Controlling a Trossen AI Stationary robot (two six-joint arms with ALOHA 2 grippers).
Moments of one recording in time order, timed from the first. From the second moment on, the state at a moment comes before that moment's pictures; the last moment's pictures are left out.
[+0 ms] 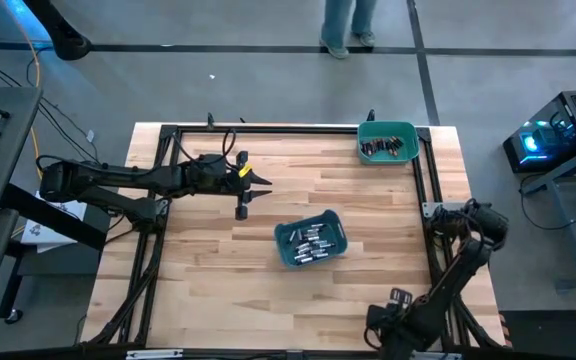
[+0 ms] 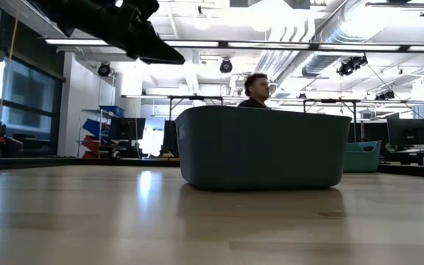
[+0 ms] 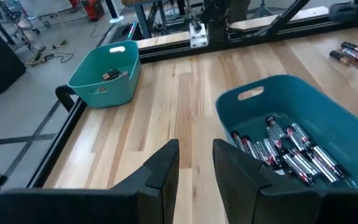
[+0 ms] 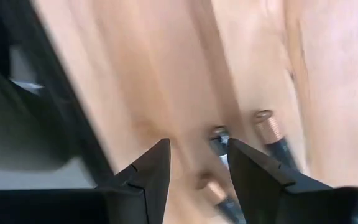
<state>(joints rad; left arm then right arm) 0.15 1.19 0.68 0.14 0.02 0.25 1.00 1.89 1.30 -0.88 0.01 1.32</state>
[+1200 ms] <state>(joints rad) 0.15 1.09 0.68 -0.02 -0.26 0.28 0.68 1.89 1.47 -0.92 0.29 0.69</state>
